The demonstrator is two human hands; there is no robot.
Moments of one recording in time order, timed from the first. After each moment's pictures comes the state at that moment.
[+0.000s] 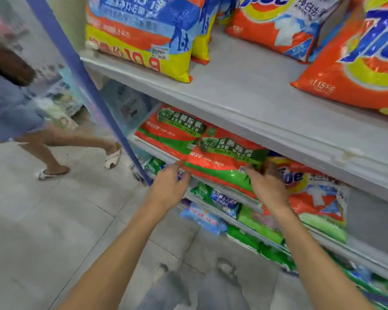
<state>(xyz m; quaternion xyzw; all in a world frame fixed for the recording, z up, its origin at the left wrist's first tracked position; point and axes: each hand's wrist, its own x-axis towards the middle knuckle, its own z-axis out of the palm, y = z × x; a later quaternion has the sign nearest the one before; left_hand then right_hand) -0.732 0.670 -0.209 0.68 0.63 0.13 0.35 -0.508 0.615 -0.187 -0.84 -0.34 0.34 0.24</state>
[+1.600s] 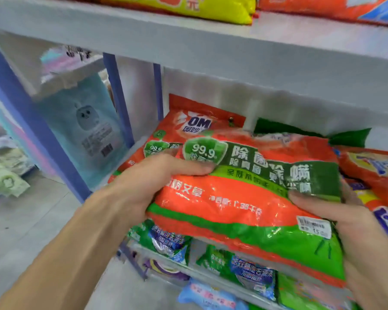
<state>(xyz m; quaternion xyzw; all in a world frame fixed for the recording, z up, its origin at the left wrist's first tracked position) -0.757 0.825 -0.226 0.51 0.38 0.19 0.75 -0.557 0.677 -0.237 -0.56 -0.26 0.43 0.66</state>
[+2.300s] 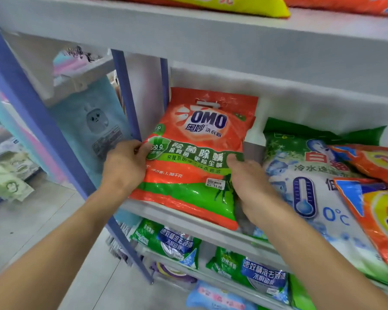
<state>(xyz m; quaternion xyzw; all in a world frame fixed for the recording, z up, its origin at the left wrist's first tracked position) -0.803 0.922 -0.303 0.70 0.61 0.30 0.24 -0.606 0.813 -0.297 -0.73 -0.26 0.37 0.50</state>
